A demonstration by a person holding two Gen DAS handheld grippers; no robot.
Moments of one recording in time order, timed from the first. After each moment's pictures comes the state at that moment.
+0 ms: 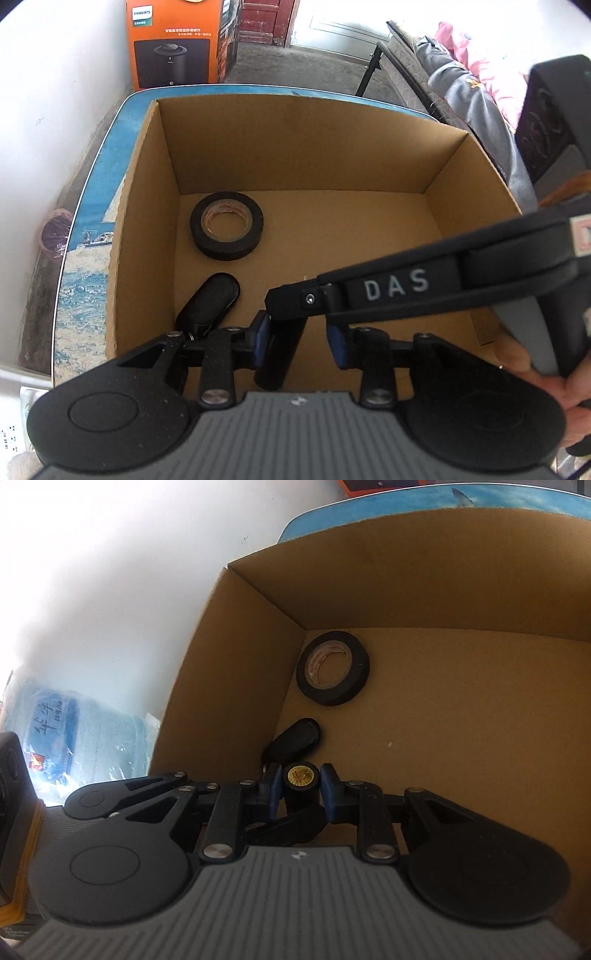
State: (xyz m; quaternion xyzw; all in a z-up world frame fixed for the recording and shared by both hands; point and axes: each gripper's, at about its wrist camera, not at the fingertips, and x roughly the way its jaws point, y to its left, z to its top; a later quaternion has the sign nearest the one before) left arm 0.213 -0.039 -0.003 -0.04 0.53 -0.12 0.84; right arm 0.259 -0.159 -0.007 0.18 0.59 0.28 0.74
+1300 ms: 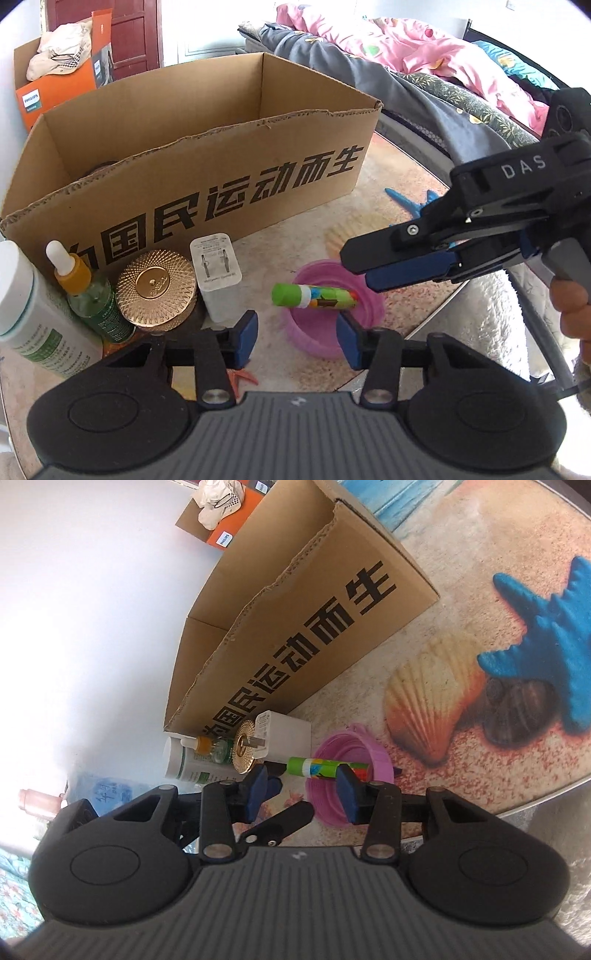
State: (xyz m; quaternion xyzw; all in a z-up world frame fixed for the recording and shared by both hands) left arm 0.042 -0.094 -0.033 0.09 0.45 -0.28 0.84; right arm 0.002 -0.289 -0.041 0.44 0.47 0.16 0.75
